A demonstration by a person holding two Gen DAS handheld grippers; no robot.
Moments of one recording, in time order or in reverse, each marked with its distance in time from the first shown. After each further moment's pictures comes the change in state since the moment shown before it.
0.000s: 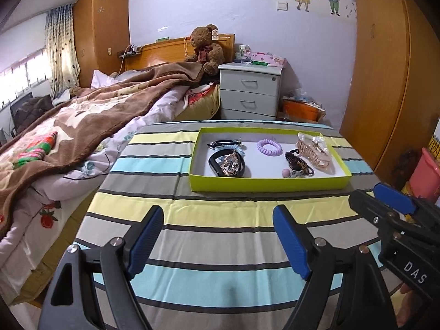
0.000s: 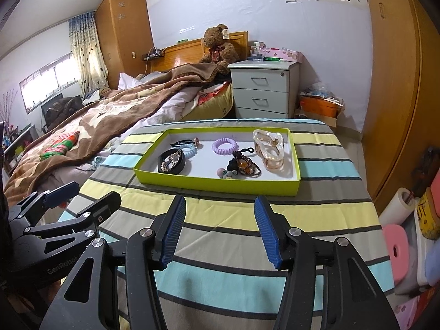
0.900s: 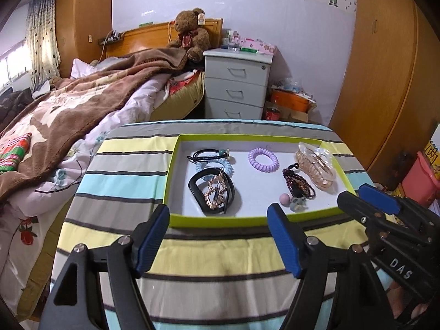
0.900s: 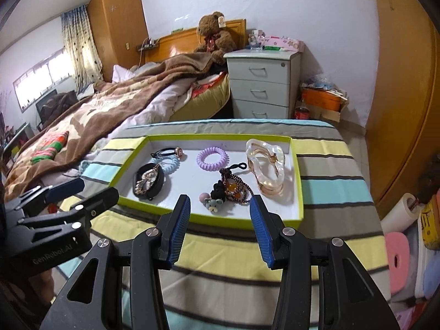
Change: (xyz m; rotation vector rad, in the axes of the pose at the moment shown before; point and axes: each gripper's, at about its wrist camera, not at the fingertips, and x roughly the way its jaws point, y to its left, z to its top) left arm 0.058 0.000 0.045 -0.002 0.081 -0.099; right arm 0.051 -0.023 0.044 0.006 0.061 0.000
